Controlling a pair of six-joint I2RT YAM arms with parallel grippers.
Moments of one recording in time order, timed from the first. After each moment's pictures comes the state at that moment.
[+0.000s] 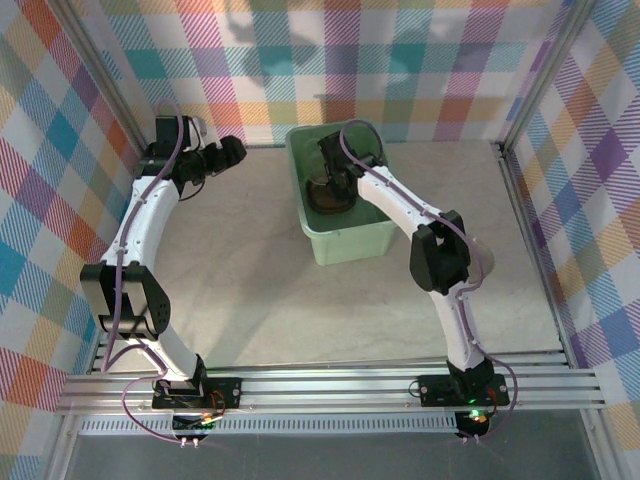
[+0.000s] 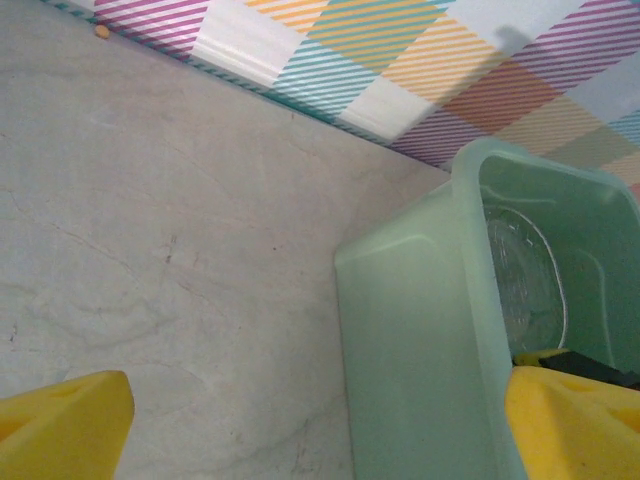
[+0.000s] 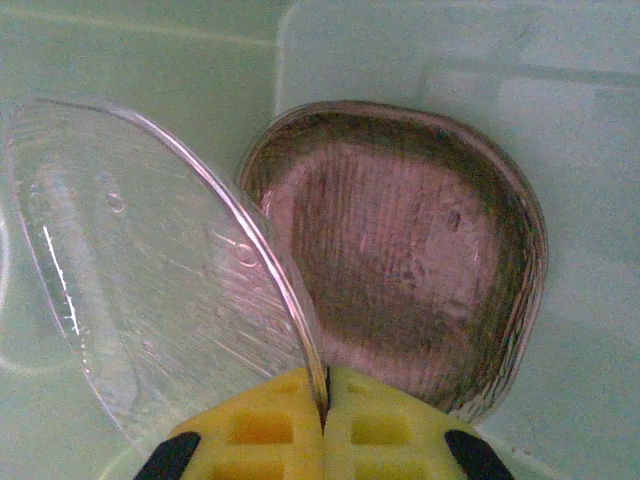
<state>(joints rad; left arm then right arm) -0.01 1.68 1.63 -0.63 0.28 -0.47 0.58 2.27 2.10 -0.77 0.29 1.75</state>
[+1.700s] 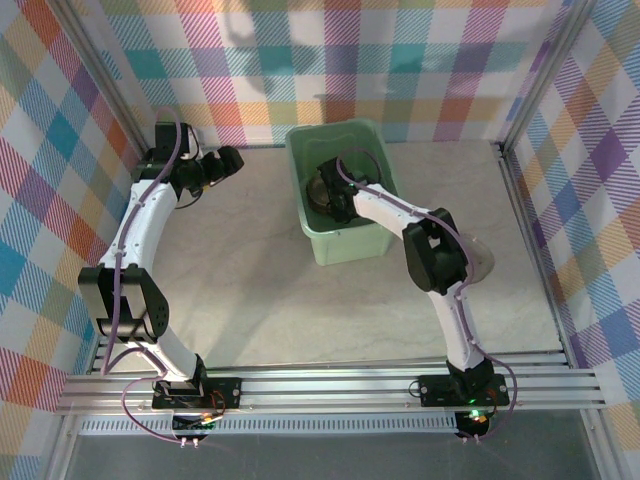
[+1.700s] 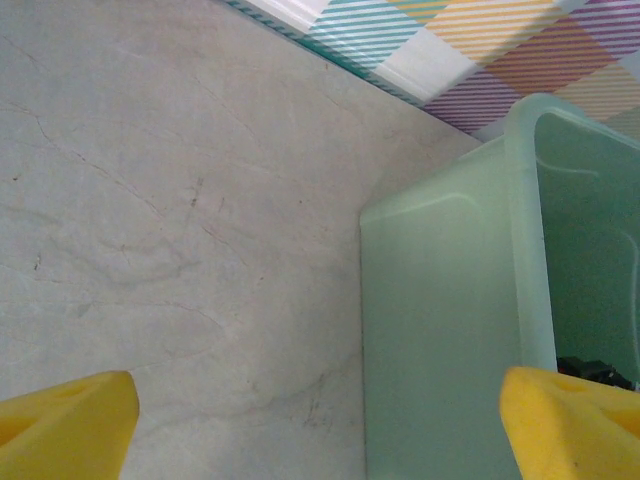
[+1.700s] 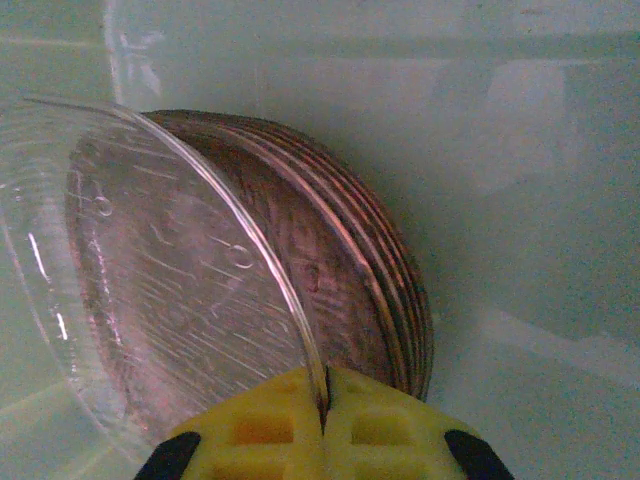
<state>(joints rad) 0.00 1.65 1.58 -0.69 0.28 -0.50 0.60 2.26 1.84 -0.56 0.29 1.83</state>
